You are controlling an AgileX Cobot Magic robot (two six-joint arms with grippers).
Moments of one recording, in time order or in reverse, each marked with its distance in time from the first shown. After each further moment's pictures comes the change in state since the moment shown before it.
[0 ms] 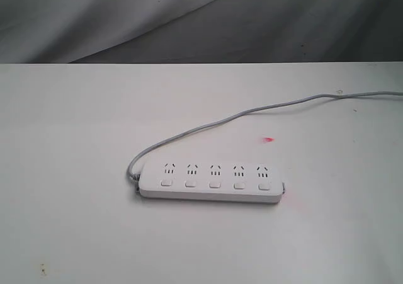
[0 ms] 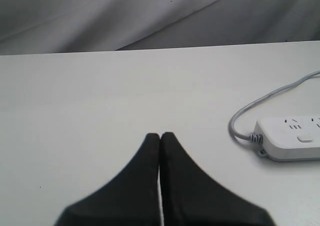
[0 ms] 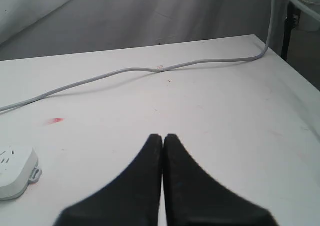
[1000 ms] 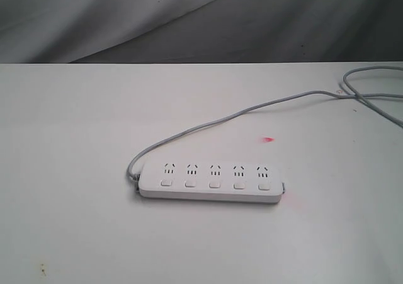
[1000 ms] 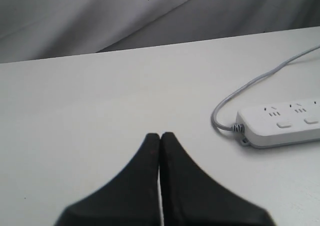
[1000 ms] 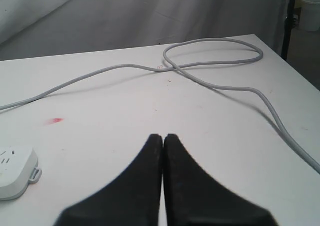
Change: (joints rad) left arm -0.075 0.000 -0.011 -0.010 0.020 0.055; right arm 0.000 0.000 0.000 0.000 0.000 0.000
